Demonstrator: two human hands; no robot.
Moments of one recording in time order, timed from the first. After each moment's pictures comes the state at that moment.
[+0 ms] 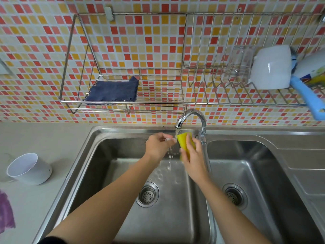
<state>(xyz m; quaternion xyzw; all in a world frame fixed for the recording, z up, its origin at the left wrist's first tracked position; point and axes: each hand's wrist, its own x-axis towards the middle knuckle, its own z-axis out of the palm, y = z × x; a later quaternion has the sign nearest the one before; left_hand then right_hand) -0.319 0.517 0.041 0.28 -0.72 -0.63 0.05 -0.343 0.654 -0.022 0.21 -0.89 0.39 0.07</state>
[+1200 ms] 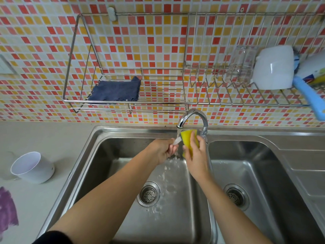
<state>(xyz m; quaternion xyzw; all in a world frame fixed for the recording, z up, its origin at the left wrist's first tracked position) -0.327 0.521 0.056 0.39 -0.49 -0.77 -0.13 -0.345 0.652 -0.018 0.19 -0.89 0.41 0.12</state>
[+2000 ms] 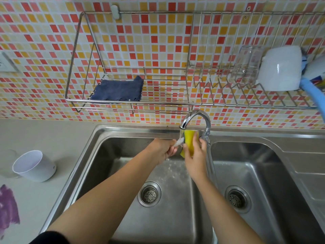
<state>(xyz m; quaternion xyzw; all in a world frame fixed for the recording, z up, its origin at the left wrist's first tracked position) -0.330 0.518 0.057 0.38 -0.54 -0.74 -0.10 -0.346 0.637 -0.026 0.15 -0.87 0.47 0.06</state>
